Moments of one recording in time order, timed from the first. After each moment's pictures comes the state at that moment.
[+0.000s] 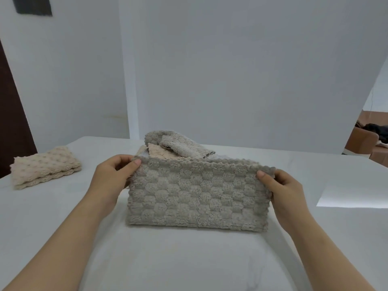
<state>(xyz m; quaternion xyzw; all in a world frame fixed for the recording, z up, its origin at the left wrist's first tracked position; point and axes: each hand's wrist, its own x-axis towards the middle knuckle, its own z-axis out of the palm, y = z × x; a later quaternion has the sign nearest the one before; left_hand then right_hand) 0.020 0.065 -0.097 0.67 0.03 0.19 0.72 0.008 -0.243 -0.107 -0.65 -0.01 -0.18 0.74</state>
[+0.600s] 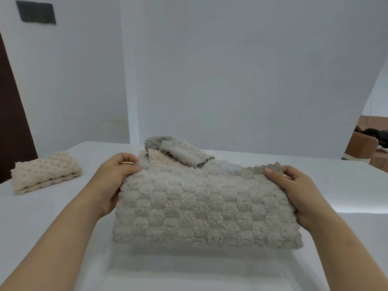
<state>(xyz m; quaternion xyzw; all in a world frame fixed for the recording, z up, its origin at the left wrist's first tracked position) 0.007 0.061 -0.072 0.66 0.04 0.09 0.74 -0.007 -0.256 -0.070 -0.68 0.01 -0.10 0.73</state>
